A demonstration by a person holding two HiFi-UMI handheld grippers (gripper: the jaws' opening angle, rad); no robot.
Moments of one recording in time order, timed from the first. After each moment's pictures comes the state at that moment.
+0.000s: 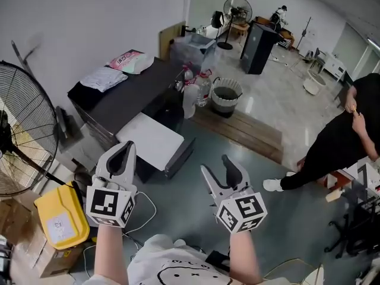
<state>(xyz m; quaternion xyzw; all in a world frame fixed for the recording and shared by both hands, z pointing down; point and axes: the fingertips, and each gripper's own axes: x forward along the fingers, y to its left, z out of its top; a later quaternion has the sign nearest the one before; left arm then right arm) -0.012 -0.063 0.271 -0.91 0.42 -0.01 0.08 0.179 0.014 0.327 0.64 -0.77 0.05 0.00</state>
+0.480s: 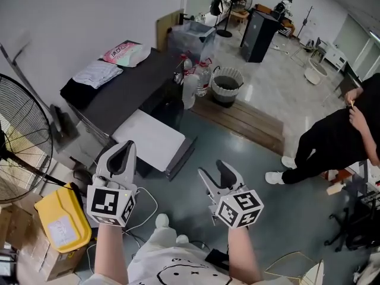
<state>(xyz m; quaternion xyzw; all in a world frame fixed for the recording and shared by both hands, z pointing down) -0.002 -0.112 0.304 -0.91 0.40 -0.04 0.06 0.181 -0.028 0.401 0.62 -0.76 0.17 0.00</state>
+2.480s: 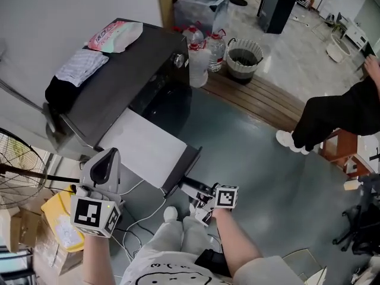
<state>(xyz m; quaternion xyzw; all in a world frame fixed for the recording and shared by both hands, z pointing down) 0.032 -0.216 0.384 -0.89 0.42 -0.17 0.02 0.144 -0.125 0.615 0.26 -0.76 0.53 -0.27</state>
